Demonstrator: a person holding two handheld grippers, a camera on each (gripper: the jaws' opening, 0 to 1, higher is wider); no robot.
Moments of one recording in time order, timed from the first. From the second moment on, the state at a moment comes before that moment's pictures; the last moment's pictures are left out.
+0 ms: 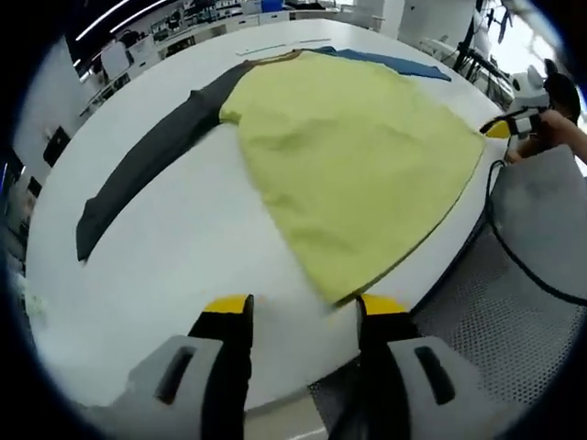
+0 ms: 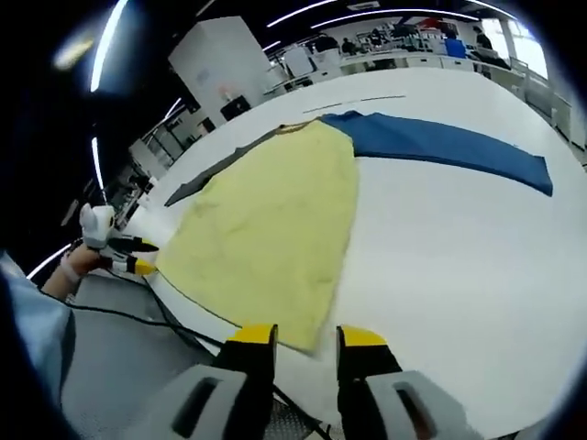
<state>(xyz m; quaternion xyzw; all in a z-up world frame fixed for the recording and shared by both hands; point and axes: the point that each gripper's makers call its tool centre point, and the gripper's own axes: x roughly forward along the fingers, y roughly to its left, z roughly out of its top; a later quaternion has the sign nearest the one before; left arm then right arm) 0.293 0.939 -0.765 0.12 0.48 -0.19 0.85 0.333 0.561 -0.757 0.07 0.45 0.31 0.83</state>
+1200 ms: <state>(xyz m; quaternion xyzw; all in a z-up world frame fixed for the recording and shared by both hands) 0.359 0.927 -0.678 -0.05 0.25 -0.22 0.94 0.392 0.514 -0.729 0.02 0.37 0.28 0.89</state>
